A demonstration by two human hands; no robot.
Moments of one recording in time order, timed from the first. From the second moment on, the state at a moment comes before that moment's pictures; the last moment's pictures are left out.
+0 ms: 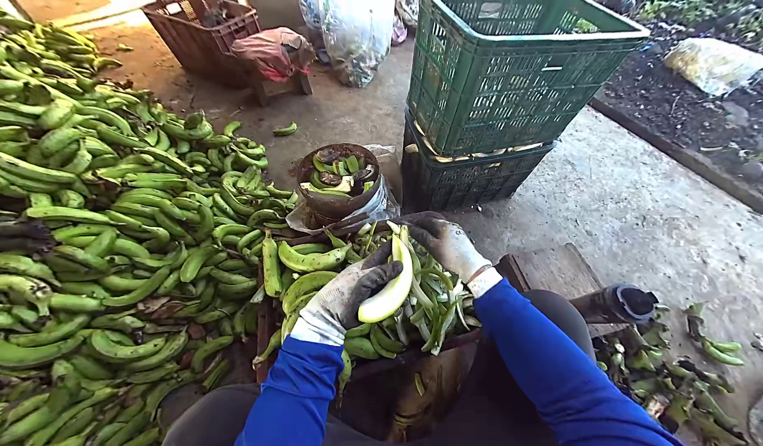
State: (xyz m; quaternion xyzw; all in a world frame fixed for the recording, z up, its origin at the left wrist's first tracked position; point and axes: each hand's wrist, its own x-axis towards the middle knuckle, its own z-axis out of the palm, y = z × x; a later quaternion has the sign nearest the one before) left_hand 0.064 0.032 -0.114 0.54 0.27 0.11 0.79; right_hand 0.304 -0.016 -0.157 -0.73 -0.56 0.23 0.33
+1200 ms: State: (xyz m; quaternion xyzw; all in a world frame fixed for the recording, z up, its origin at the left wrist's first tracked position) left_hand 0.065 0.036 -0.113 0.26 0.32 0.39 0.82; right_hand 0.255 -0.059 -0.160 -0.58 -0.69 0.10 0.43
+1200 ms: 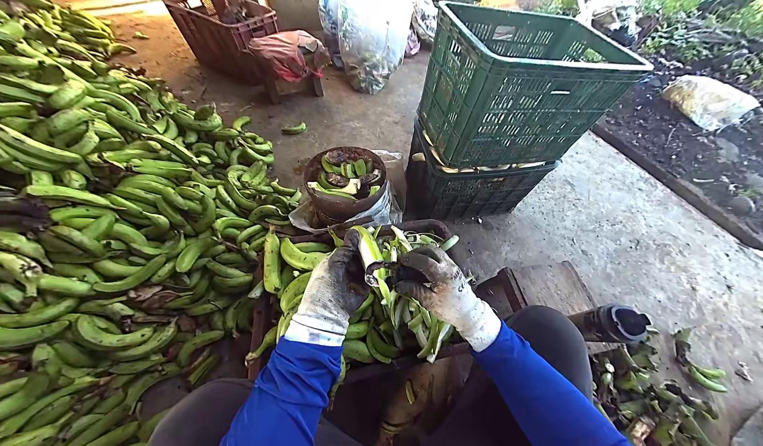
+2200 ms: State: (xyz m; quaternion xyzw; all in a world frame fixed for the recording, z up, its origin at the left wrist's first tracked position) left_hand 0.055 0.040 -0.113 0.33 0.12 0.30 0.88; right_hand 0.281 -0.075 -0.134 -0.55 -0.70 0.14 0.43
